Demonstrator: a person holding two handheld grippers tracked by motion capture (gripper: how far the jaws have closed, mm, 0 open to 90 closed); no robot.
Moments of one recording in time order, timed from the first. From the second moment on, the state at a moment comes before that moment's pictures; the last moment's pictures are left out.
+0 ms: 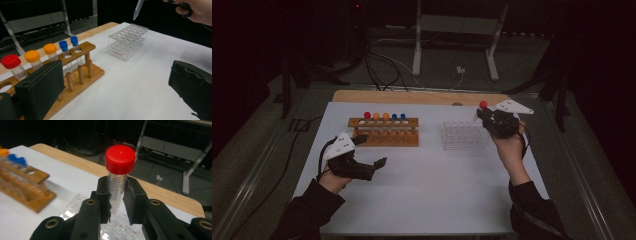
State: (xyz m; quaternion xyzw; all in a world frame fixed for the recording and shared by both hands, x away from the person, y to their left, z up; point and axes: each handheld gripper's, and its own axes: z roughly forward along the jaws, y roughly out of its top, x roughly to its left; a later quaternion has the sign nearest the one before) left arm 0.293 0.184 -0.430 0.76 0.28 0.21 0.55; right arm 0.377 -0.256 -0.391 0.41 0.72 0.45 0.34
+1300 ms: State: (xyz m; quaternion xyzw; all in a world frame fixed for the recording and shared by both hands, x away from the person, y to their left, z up) left arm 0.299 0.081 -0.415 0.81 0.15 0.12 0.55; right arm 0.286 -0.142 -0.443 0.22 0.84 0.47 0.15
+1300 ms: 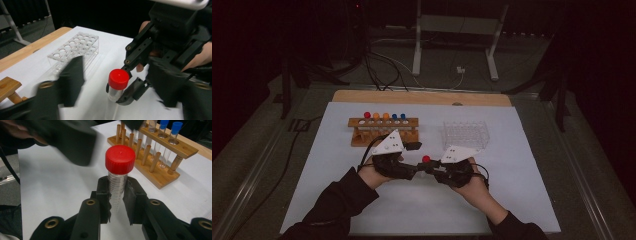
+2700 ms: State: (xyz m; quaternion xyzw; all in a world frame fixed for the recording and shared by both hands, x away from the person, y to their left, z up) left arm 0.328 0.176 -0.373 0.77 0.25 0.23 0.53; right arm 0.285 -0.163 -0.434 0.23 0.80 0.53 0.14
